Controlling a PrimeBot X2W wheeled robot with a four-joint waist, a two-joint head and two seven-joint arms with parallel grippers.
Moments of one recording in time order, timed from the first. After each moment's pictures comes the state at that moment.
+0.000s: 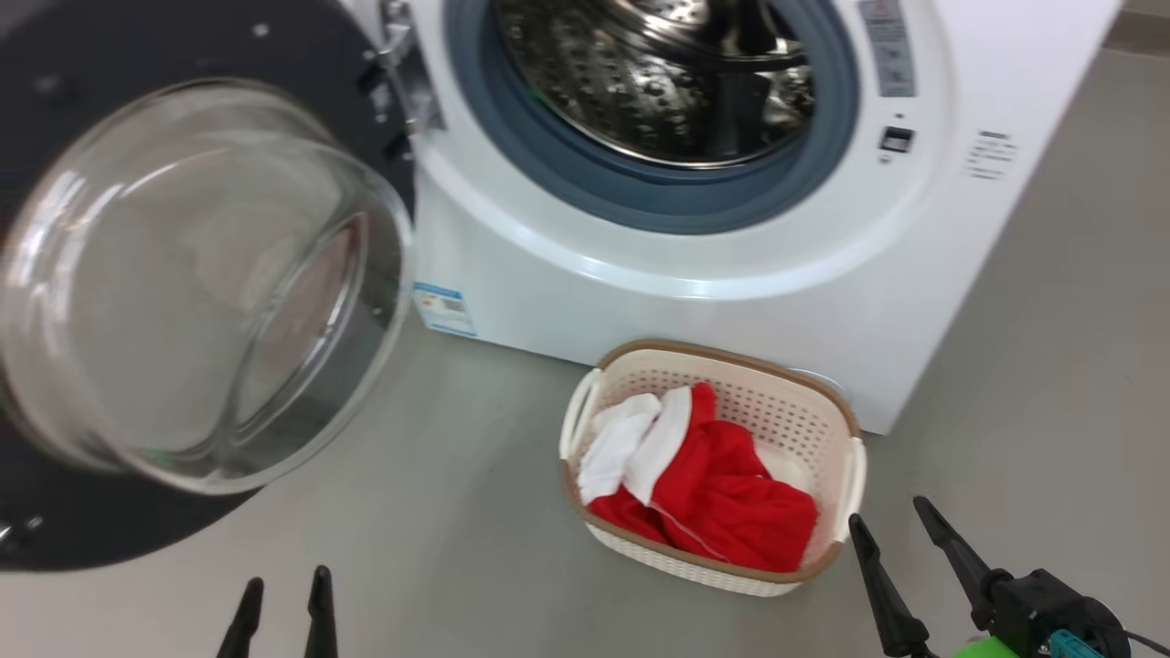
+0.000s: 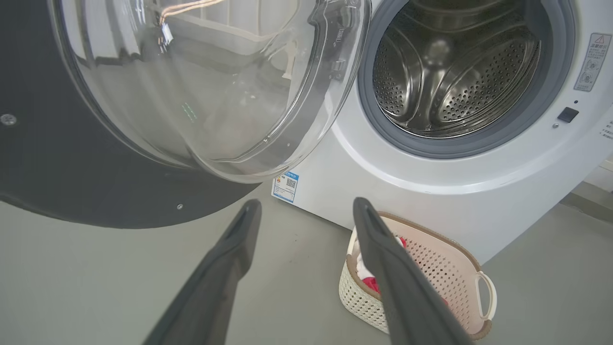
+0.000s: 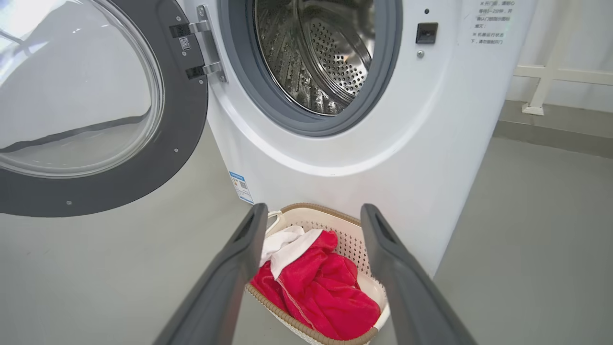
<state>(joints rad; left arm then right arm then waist) 0.09 0.04 0.04 0.21 -0.37 -0.08 -0.26 0.09 -0.09 0.06 0.21 0.23 0.12 -0.26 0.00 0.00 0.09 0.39</state>
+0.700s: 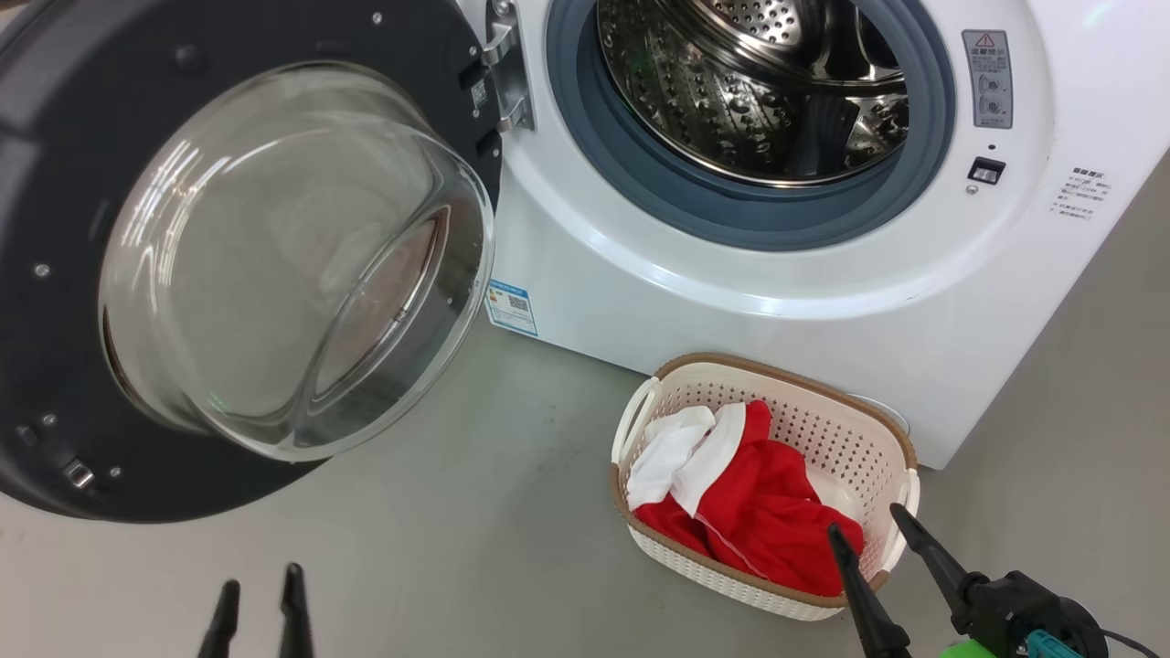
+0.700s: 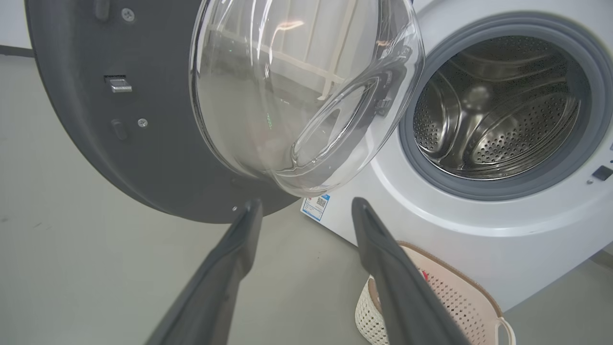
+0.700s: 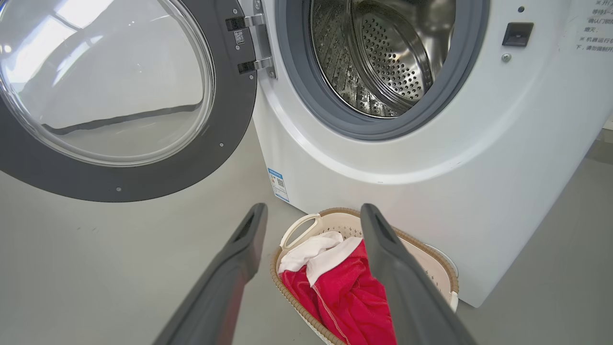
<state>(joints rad) 0.13 0.04 0.03 0.15 -0.42 -0.02 -0.26 0.07 -0.09 0.12 0.24 0.24 0.12 -0.26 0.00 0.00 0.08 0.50</state>
